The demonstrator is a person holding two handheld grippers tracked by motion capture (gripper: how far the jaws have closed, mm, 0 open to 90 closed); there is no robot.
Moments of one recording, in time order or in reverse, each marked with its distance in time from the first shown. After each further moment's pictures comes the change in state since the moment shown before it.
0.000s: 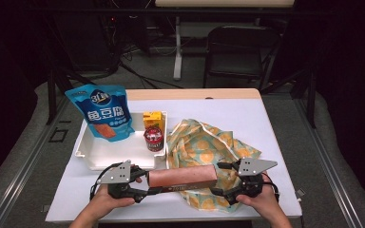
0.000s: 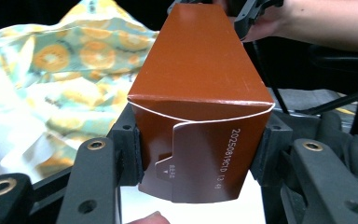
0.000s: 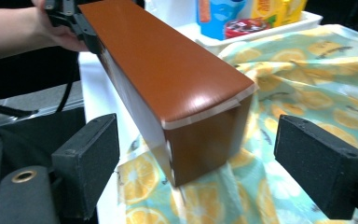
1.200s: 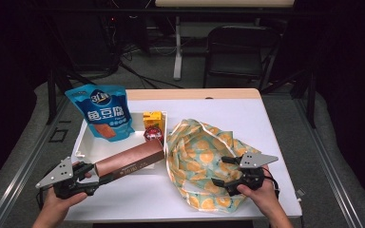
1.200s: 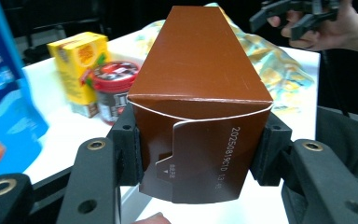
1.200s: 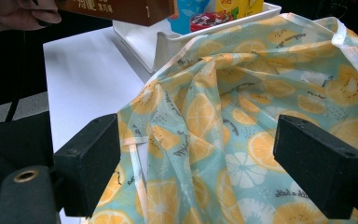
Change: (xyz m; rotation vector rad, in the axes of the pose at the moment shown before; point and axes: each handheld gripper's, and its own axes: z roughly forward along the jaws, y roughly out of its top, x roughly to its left) left arm 0.015 -0.034 -0.123 -0.063 0.317 -0.101; right arm -0.019 -0.005 0.003 0.000 -0.073 0.047
